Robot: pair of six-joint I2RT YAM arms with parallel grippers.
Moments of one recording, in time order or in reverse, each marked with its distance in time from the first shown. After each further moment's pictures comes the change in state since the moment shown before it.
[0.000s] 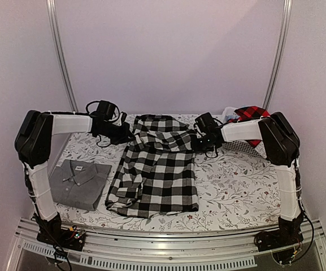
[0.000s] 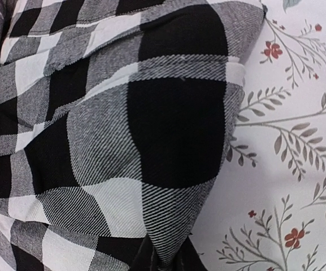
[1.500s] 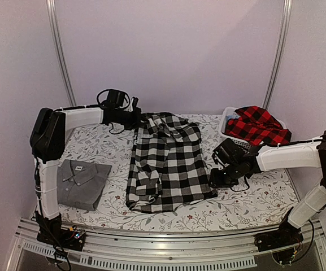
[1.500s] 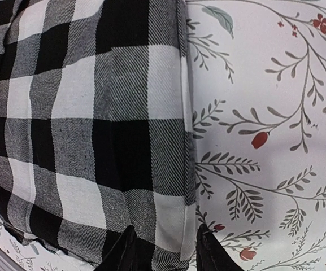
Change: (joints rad) left arm -0.044 0.185 0.310 0.076 0.089 -0.070; right arm 0.190 -0.649 -0.686 -0.157 -0.019 0.200
